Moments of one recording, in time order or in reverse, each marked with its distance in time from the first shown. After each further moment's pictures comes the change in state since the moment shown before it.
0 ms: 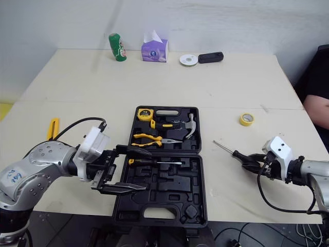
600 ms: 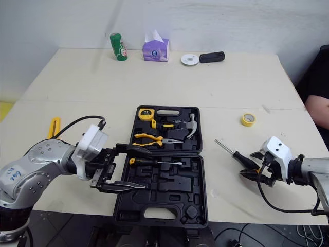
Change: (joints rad) left arm -0.014 0.000 0.005 0.005 -0.020 0.008 -0.003; right arm 0.016 -0.068 0.016 -0.119 0.020 0.149 -0.005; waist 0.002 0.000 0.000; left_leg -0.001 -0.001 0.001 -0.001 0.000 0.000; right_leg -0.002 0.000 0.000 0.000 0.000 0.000
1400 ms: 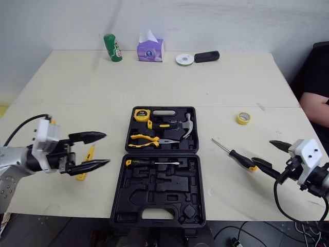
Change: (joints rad) left arm 0.176 0.104 0.229 0.158 0.083 -0.172 -0.032; right arm 0.189 0.086 -0.254 -0.041 0.145 -0.284 -0.081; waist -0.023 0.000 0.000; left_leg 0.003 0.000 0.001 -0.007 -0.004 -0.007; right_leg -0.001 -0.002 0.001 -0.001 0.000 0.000
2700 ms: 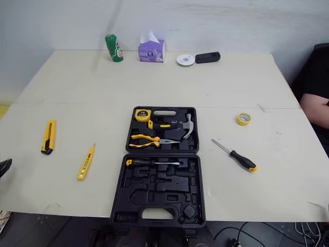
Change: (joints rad) left arm 0.014 0.059 0.471 1.346 0.375 -0.623 0.269; right arm 0.250 0.249 -0.396 0.739 -0.111 -0.787 -0.238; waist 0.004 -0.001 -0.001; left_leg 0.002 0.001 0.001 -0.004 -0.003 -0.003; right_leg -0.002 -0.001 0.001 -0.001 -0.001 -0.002
